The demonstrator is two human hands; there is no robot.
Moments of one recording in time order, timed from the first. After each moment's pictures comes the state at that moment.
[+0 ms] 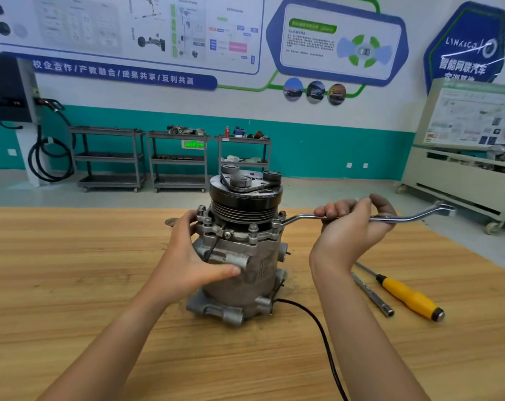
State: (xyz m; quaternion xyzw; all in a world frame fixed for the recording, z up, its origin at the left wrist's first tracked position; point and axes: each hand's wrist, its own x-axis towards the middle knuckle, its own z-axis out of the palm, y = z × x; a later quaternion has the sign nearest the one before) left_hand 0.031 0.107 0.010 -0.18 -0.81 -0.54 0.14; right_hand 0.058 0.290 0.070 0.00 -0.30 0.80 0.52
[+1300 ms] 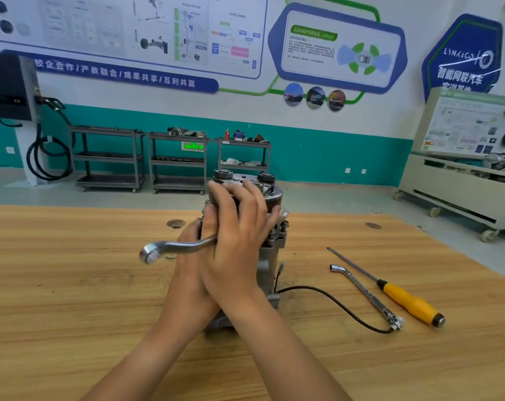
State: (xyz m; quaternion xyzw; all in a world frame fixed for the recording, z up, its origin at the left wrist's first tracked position) left_hand 0.050 0.127 -0.003 -0.21 -0.78 -0.49 0.32; right_hand 0.062 0.180 0.037 0.13 -0.71 0.31 0.62
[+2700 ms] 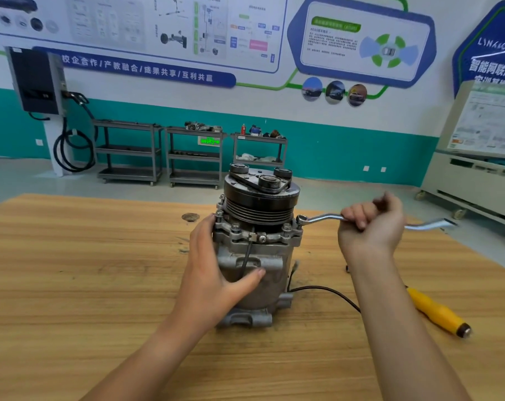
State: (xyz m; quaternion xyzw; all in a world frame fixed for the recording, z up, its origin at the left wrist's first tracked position) left_hand 0.056 0.121 -0.014 -0.20 -0.80 -0.48 0.32; right_hand 0.038 0.321 0.075 -0.01 -0.22 0.93 0.28
